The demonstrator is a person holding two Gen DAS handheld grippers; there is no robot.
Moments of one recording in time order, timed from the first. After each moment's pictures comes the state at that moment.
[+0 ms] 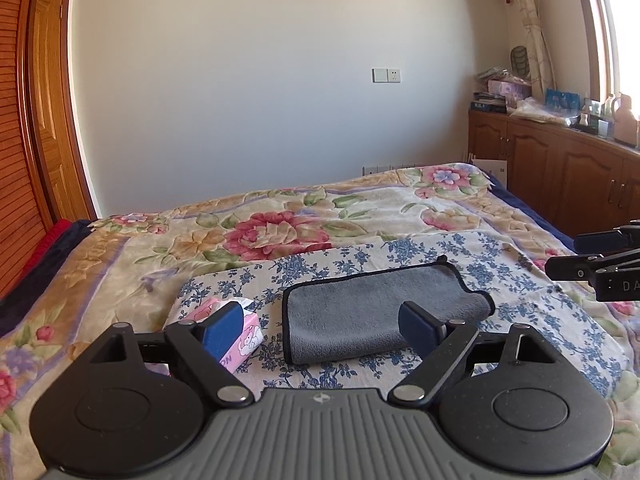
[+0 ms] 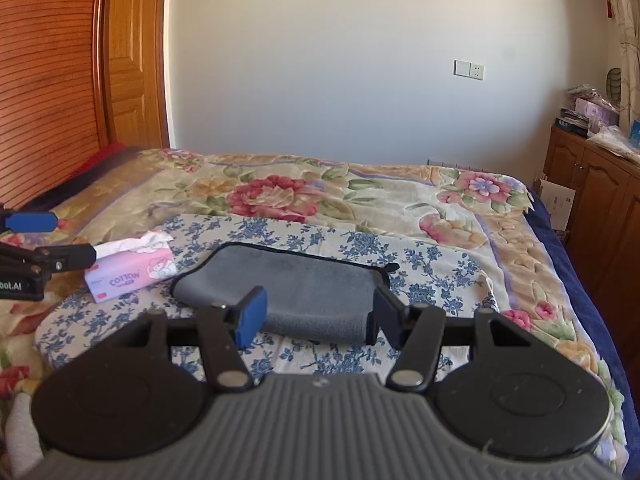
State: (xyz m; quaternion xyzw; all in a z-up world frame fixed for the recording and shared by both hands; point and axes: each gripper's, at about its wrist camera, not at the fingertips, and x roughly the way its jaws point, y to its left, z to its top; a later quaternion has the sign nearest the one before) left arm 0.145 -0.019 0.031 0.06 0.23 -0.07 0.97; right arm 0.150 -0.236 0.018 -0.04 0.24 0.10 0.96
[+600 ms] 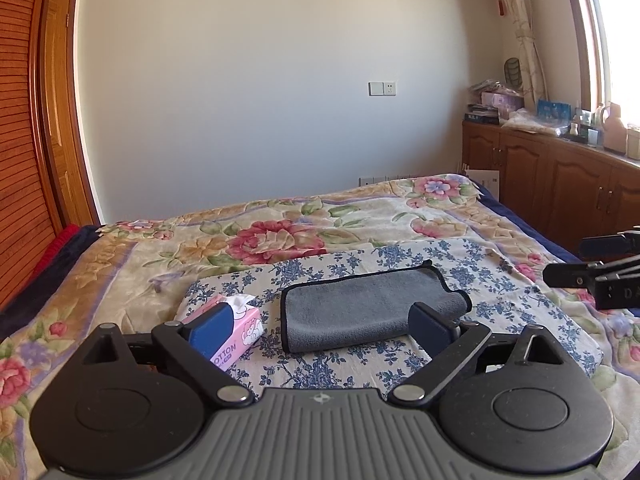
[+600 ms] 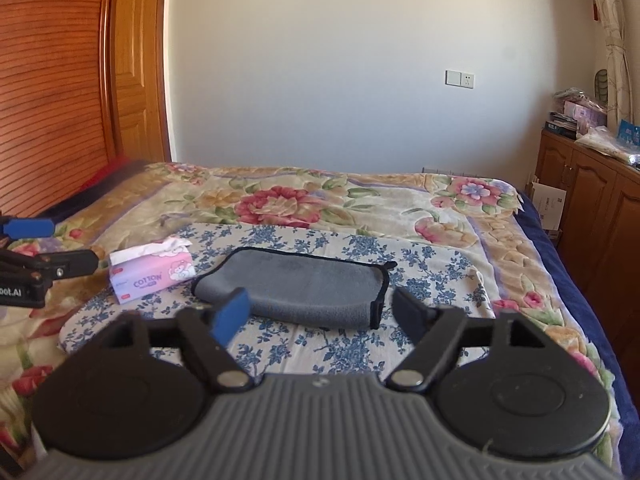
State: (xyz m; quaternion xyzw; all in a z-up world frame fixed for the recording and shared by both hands) left arm 0.094 -0.019 0.046 0.06 0.21 -0.07 0.97; right arm 0.104 -0.235 0.027 -0.02 0.22 0.10 0.97
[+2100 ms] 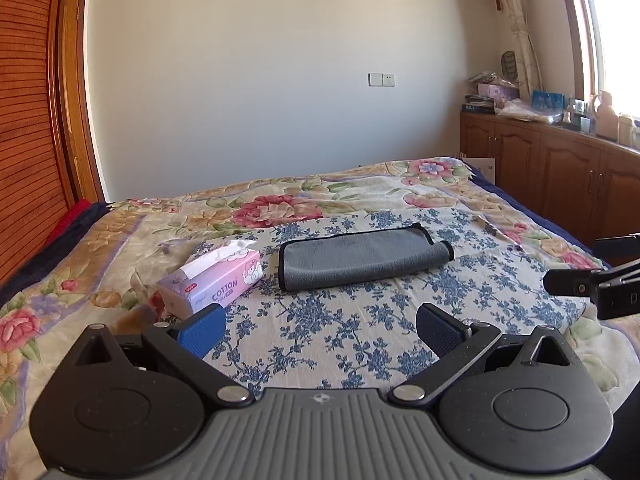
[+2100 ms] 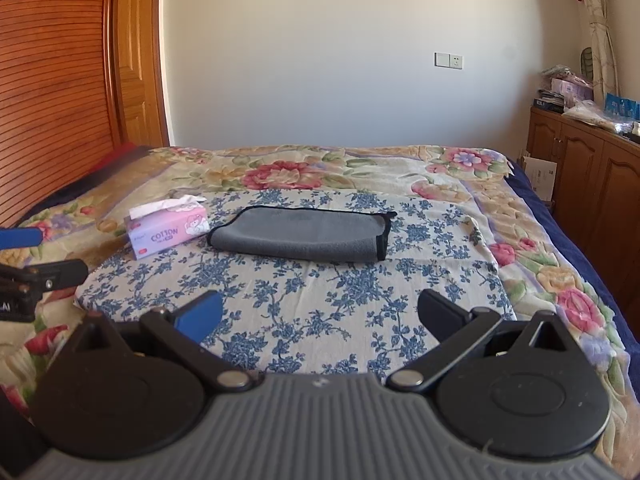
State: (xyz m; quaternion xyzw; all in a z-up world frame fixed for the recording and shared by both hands) left arm 0.014 -0.016 0.000 0.06 0.22 -0.06 0.97; right arm 0.037 -0.232 -0.014 -0.01 0.23 0.09 0.97
